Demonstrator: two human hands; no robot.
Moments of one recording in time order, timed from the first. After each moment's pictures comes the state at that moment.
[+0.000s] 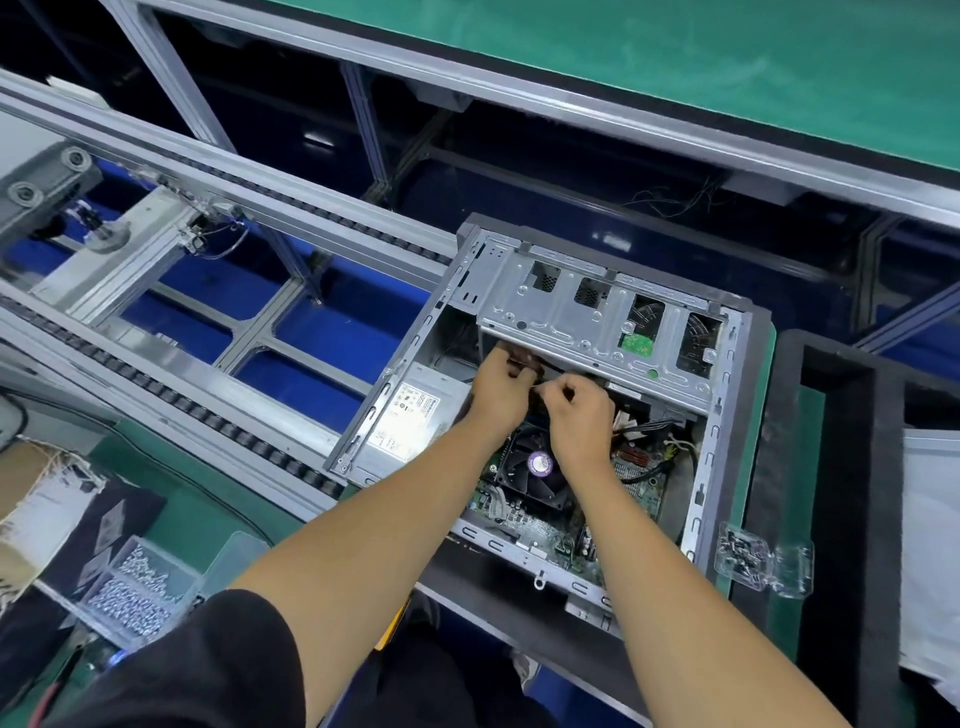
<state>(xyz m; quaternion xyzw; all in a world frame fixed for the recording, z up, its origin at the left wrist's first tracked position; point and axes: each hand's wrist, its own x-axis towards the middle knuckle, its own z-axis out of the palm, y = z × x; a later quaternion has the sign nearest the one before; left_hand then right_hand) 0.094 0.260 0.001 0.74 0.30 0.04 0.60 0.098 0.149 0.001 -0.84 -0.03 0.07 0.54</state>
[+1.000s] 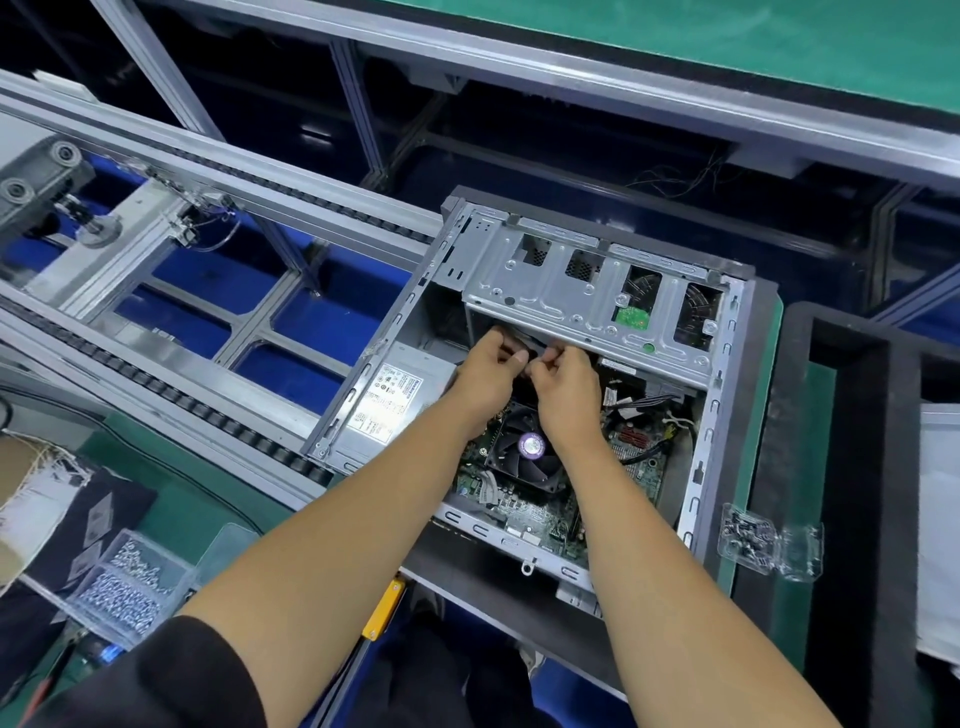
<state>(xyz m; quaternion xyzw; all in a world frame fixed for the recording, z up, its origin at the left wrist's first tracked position) 0.086 0.268 -0.007 0.73 0.24 -0.01 0.64 0.110 0.154 -0.011 -0.87 -0.04 0.07 0.48</state>
